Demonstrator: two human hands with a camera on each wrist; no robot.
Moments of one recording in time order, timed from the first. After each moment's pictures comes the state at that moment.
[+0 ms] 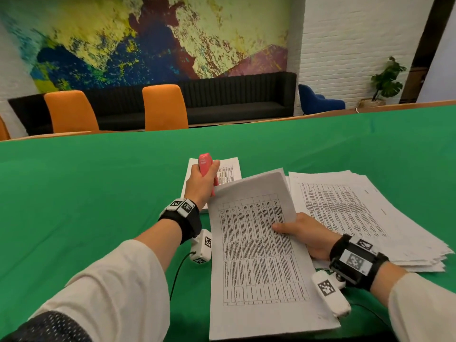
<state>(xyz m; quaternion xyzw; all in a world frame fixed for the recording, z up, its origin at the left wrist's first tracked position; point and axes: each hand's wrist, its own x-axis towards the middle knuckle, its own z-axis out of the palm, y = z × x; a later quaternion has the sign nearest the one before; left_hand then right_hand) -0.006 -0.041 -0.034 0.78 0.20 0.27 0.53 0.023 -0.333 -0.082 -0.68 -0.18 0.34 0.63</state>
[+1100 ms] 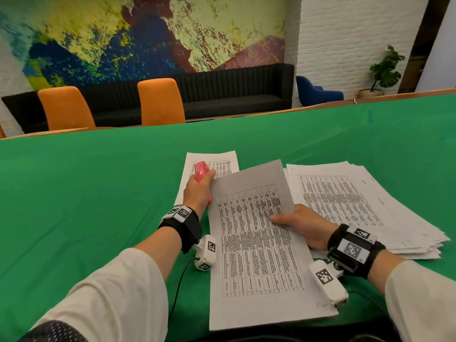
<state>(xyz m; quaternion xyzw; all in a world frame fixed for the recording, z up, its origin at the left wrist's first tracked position) -0.014 -0.045 -0.069 0.70 0.25 0.24 0.62 0.031 -0.332 -0.091 -0.67 -0.18 0.35 0.63</state>
